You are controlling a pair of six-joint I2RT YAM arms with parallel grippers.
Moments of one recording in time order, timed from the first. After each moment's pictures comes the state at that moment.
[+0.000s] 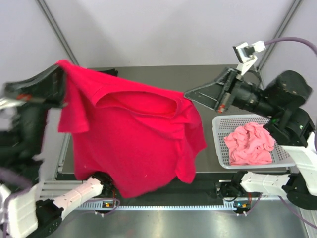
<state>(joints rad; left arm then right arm) -0.58 0.80 1.82 -0.37 -0.20 -0.20 0.86 1.08 1.77 -0.41 -0.45 0.80</state>
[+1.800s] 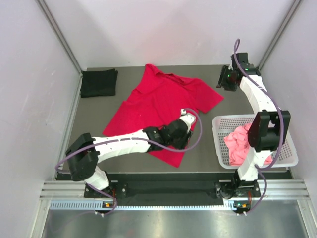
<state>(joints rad) -1.08 1.57 1.12 -0.29 -0.18 -0.36 0.06 1.85 1.70 -0.72 -0.03 0.31</state>
